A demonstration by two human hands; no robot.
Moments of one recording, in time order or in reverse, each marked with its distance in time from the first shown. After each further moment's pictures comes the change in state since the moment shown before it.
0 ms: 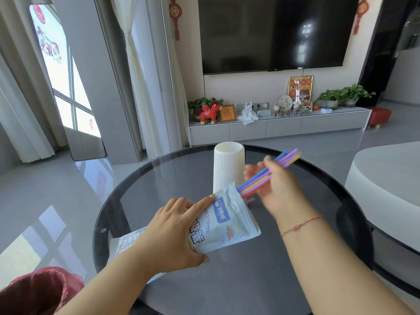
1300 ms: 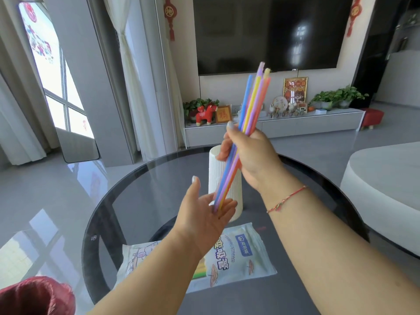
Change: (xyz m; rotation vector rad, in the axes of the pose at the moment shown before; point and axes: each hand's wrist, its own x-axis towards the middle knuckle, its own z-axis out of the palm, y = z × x) left_hand 0.072 0.054 0.007 -2.155 0.089 -0.847; right_hand -0.010 -0.026 0.069 -0.380 -0.350 -0.363
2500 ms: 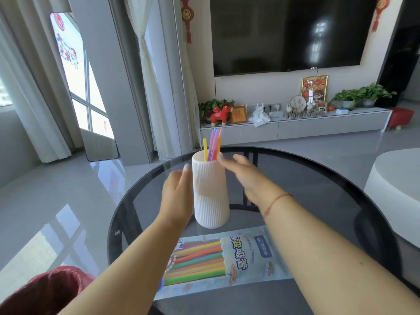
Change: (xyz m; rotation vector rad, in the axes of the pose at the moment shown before) left_hand -0.018 0.056 -0.029 0.914 0.301 0.716; right_hand 0.006 0.059 0.012 -0.321 -0.155 0.358
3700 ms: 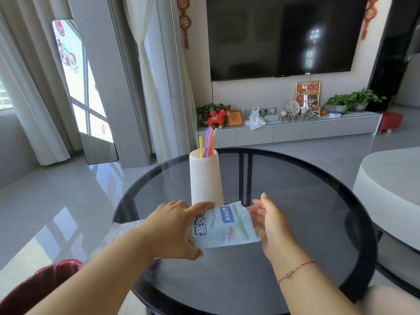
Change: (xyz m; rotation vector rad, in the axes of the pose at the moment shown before) left_hand -0.042 -0.011 -0.044 1.222 -0.641 0.480; right_hand -0.093 0.070 -0.018 0.434 0.452 0.236
